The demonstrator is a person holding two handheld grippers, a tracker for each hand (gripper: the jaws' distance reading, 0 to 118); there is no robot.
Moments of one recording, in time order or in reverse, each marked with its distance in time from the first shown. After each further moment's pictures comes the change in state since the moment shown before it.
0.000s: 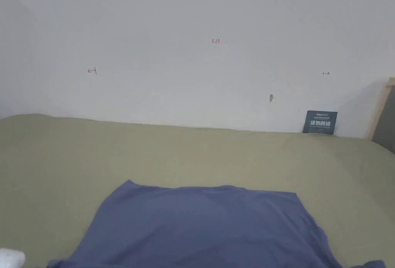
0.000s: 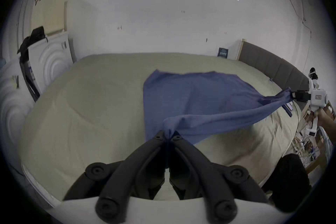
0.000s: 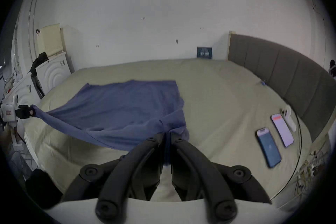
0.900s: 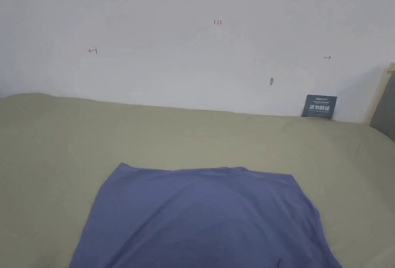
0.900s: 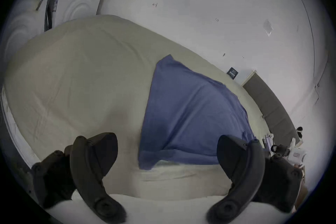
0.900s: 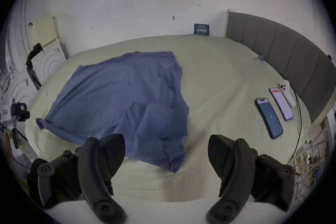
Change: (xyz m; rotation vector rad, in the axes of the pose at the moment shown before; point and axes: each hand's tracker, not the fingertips) left arm -0.022 -0.043 0.017 -0.038 -0.045 0.450; right arm -0.003 -0.030 0.007 -0.169 -0.035 -0.026
